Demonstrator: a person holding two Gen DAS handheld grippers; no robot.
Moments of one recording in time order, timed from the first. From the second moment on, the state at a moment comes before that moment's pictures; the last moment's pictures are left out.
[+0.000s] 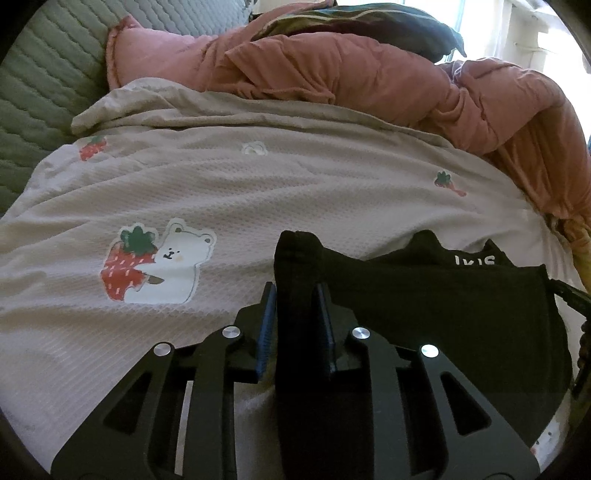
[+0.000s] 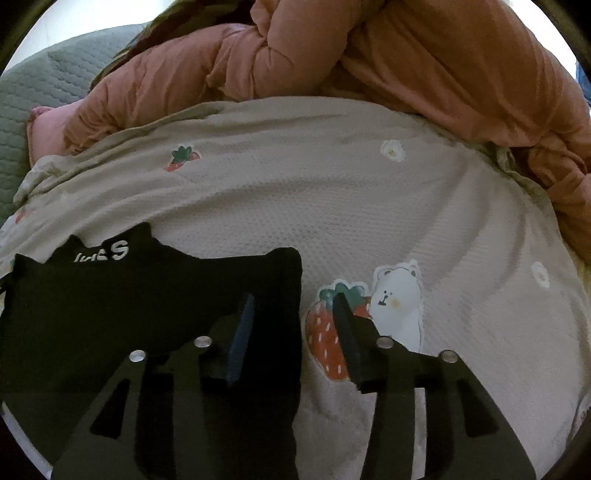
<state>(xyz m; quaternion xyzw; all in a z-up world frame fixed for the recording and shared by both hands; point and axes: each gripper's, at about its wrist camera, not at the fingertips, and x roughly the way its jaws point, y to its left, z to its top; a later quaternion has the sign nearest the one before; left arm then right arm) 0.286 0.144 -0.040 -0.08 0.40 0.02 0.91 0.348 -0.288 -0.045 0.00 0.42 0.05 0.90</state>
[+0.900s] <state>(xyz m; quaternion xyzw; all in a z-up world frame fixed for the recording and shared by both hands) 0.228 0.122 -0.001 -0.07 0.36 0.01 0.93 0.252 -0.268 -0.006 -0.01 0.38 0.12 0.92</state>
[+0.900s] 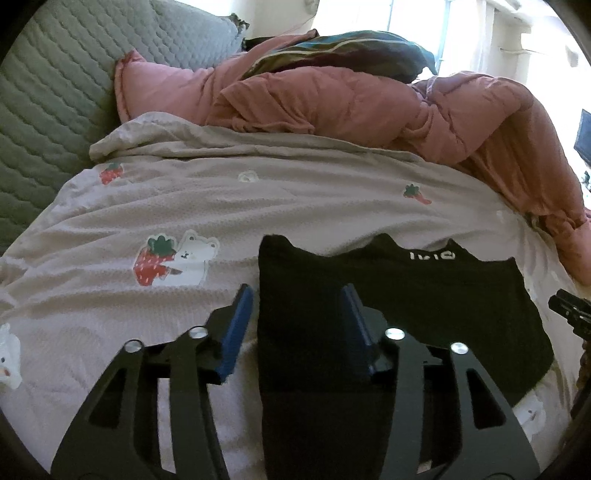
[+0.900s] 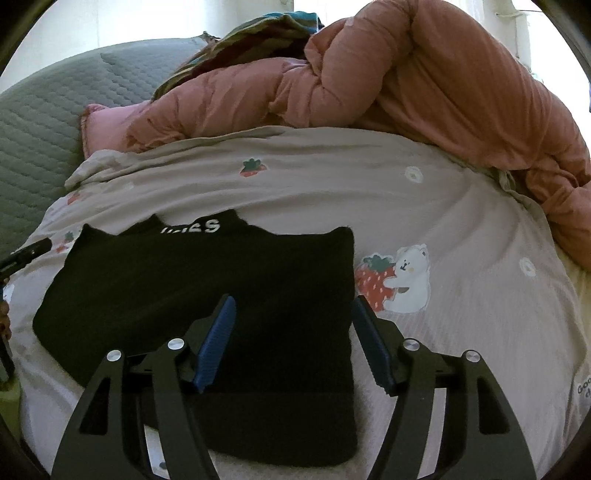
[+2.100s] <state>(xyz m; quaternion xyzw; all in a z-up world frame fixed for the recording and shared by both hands) 0.193 0.058 -0.046 0.00 0.42 0.00 0.91 0.218 -0.181 -0.023 -0.12 0.40 0.18 0.89</state>
